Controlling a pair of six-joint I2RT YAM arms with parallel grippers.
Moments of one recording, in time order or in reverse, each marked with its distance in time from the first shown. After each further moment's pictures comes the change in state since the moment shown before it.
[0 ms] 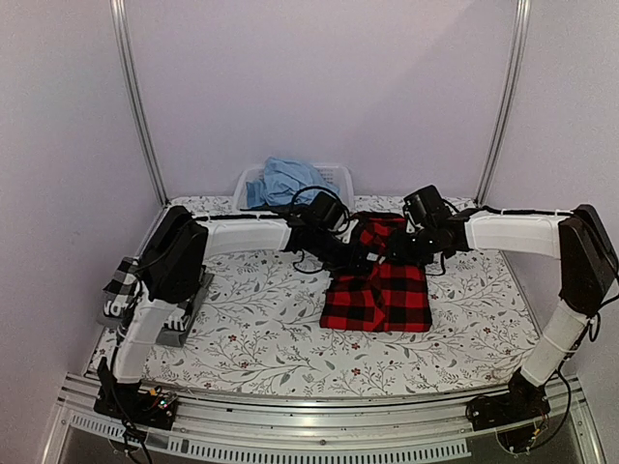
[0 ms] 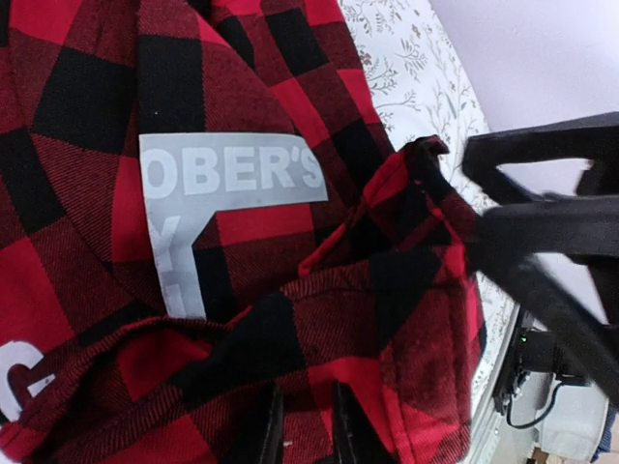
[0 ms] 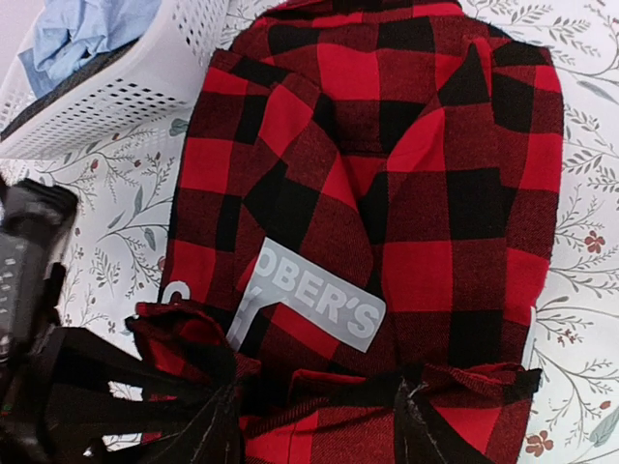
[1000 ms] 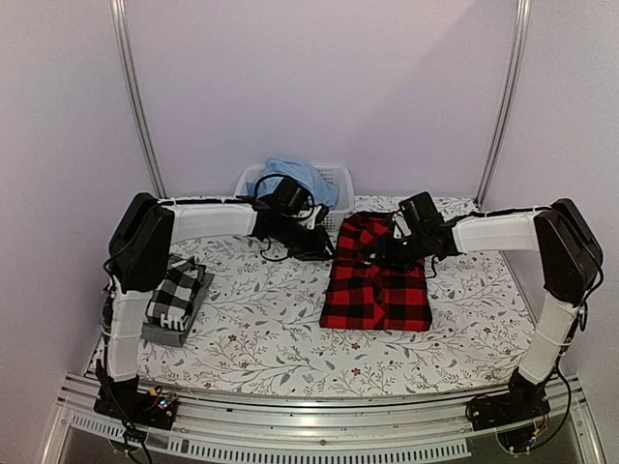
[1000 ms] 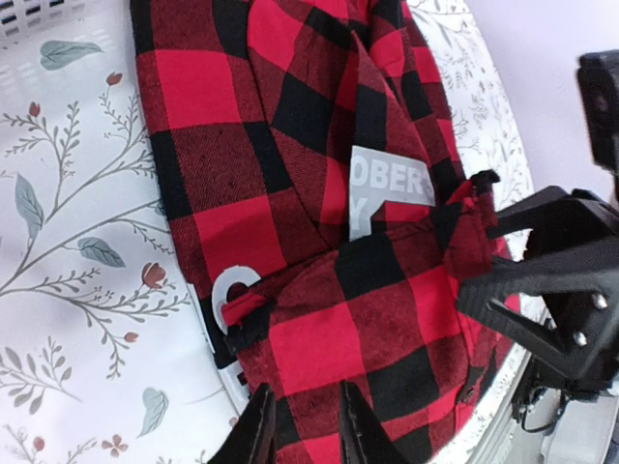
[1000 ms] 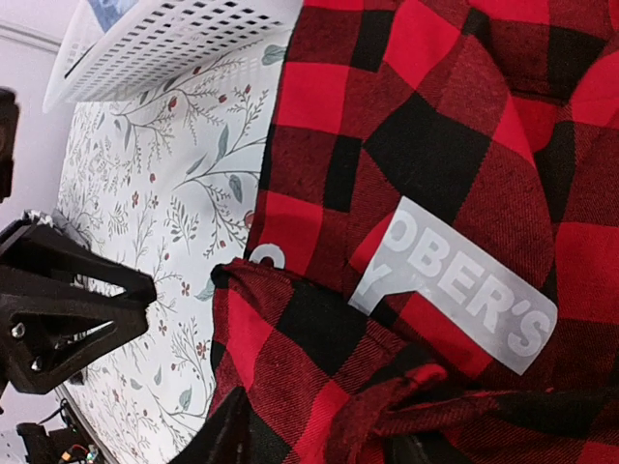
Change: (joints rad) left arm 0.118 -0.161 -0.192 -0.036 -0.068 0.029; right arm -0.007 0.097 -0.006 0.155 -0.326 0.055
